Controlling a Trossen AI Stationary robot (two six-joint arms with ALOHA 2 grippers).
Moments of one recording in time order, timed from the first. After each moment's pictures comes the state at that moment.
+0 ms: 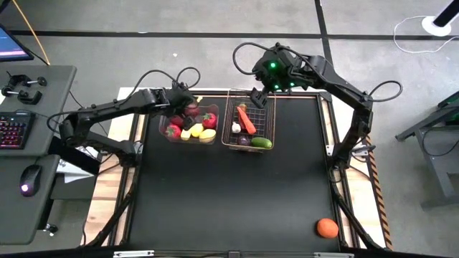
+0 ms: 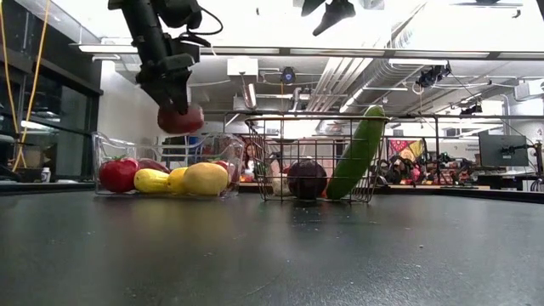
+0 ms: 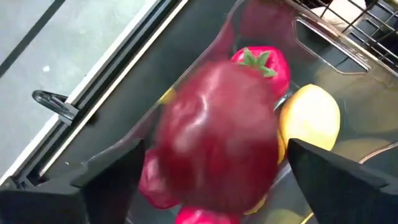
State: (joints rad) left arm 0.46 1.30 1.10 -0.90 -0.27 -0.13; right arm -0.35 1.74 2.17 -1.23 0.10 0.08
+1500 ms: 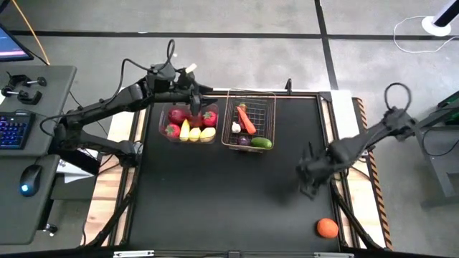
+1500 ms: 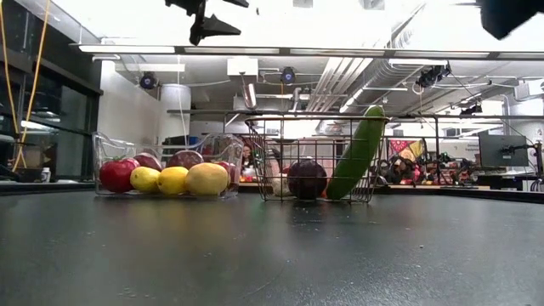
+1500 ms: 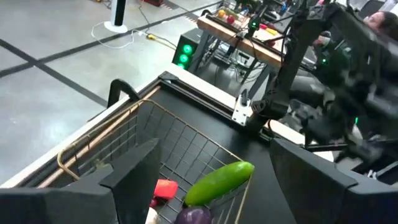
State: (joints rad) left arm 0.46 1.22 1.21 -0.29 0.21 -0.29; right arm 0.47 1.16 1.00 -1.24 -0.29 1.22
